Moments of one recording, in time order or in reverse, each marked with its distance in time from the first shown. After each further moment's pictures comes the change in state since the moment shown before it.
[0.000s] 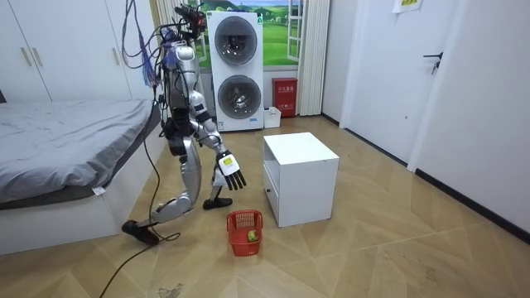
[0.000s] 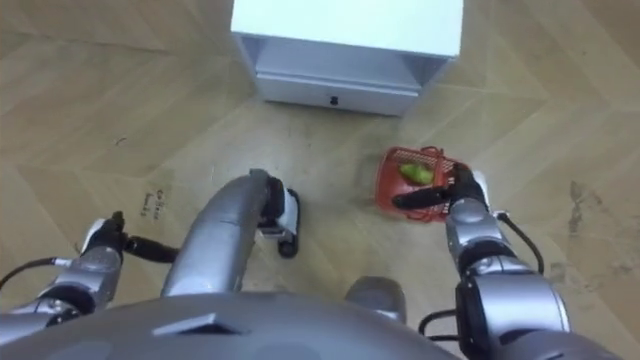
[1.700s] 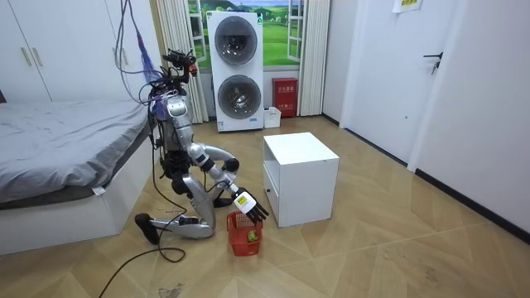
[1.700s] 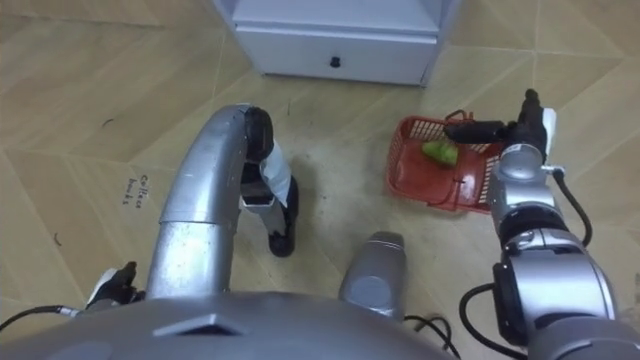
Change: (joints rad) left arm 0.154 0.022 -0.271 0.091 -0.116 -0.105 -0.038; right arm -0.063 -0.157 0.079 -0.074 0.245 -0.092 -0.040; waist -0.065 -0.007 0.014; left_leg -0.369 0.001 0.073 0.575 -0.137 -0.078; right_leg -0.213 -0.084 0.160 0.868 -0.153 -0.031
